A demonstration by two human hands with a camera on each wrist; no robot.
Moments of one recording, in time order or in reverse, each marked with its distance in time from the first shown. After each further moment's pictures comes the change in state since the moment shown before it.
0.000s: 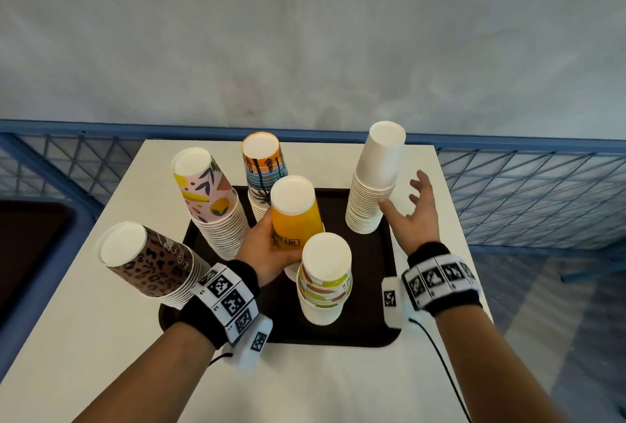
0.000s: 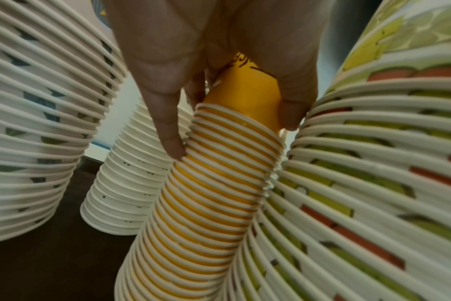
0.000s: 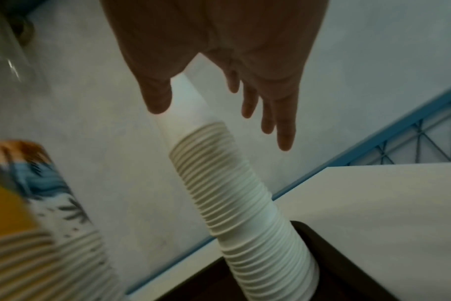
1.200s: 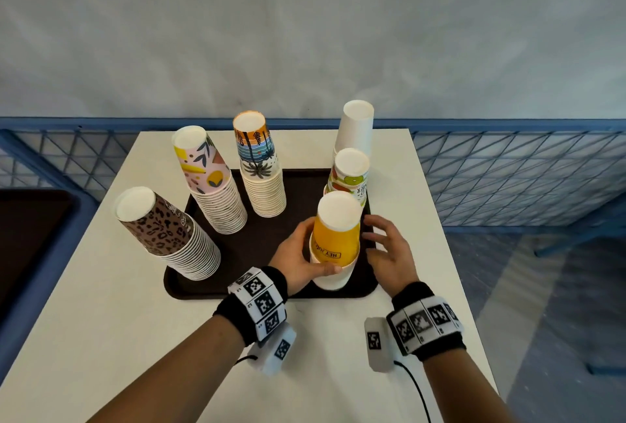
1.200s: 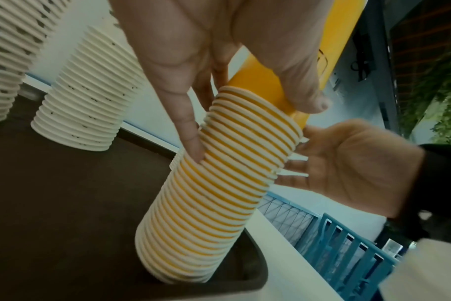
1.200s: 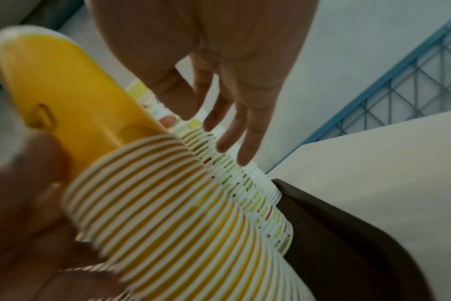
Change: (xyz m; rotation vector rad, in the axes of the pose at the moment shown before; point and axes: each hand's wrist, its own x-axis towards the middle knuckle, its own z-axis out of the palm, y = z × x) left_hand -0.064 -0.001 0.060 0.022 -0.210 -0.050; right_hand -0.117 0.032 -0.023 0.188 -0.224 -0.008
